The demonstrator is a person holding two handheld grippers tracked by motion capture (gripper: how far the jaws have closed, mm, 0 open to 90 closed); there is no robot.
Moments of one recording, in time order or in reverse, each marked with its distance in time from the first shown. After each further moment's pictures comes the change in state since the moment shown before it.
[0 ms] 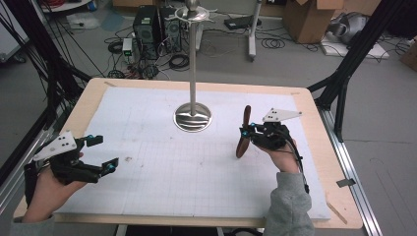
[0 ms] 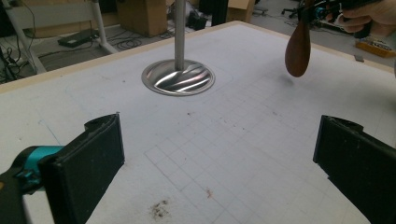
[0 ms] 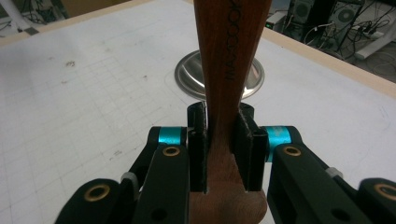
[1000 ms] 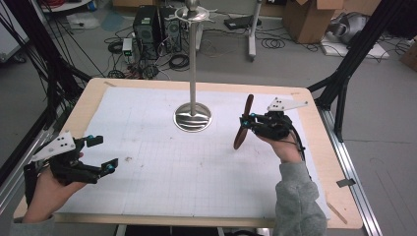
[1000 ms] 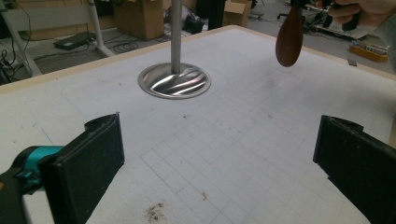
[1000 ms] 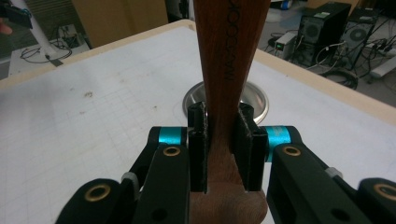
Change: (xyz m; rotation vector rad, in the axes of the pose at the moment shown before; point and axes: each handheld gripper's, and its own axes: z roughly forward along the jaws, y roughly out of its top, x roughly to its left) left arm -0.001 0.000 -0.002 -0.018 -0.013 -0.006; right arm -0.014 0.023 -0.005 -0.076 0.063 0.017
